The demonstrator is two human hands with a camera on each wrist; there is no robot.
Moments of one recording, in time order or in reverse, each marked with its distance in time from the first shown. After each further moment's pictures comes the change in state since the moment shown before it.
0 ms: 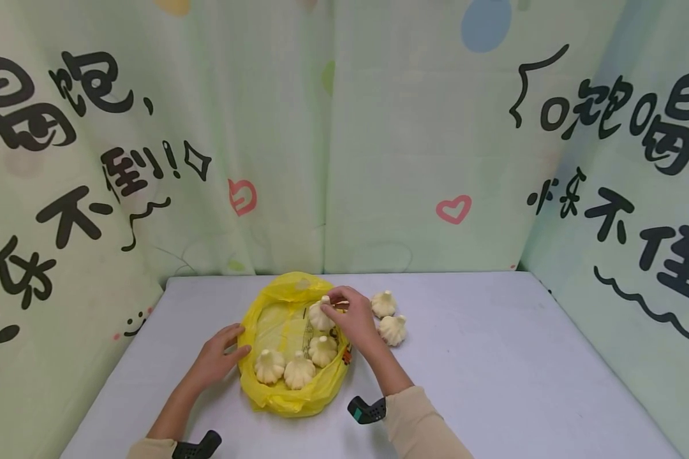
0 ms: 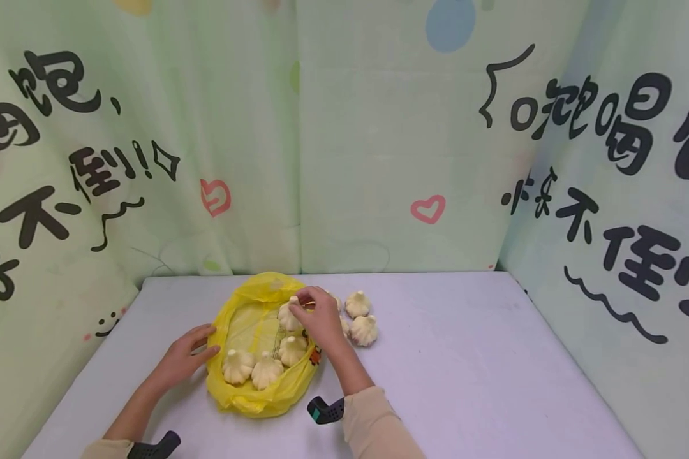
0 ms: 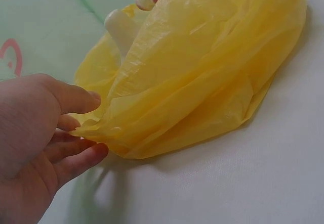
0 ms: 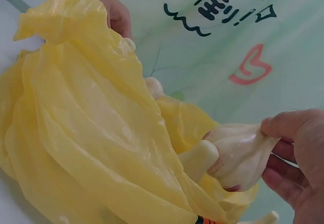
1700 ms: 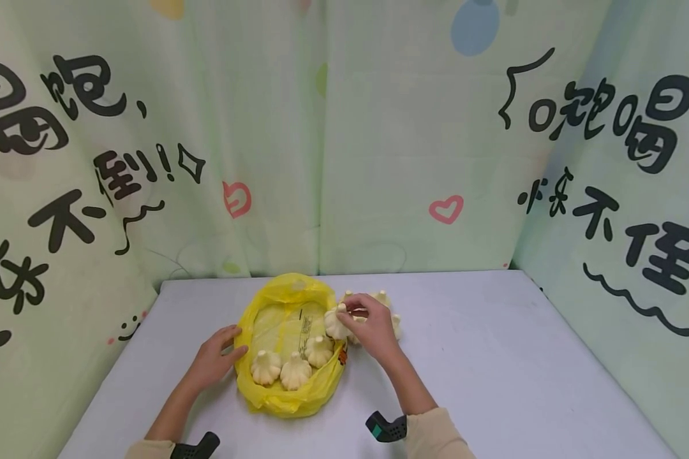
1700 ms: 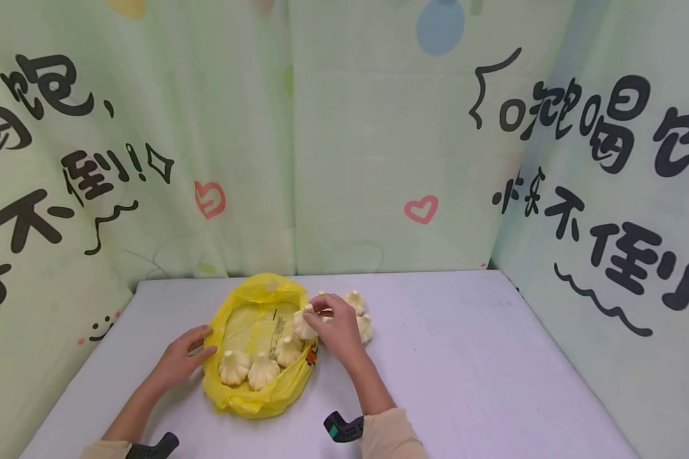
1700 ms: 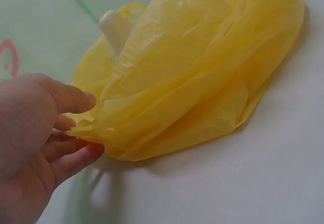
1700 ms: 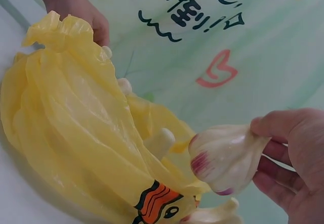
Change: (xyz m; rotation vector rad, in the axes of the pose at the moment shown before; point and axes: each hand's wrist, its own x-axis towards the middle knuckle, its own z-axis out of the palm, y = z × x) left_hand 0.002 0.000 0.003 -0.016 0.001 -0.004; right_hand -0.029 -0.006 -0.034 0.034 0.085 0.030
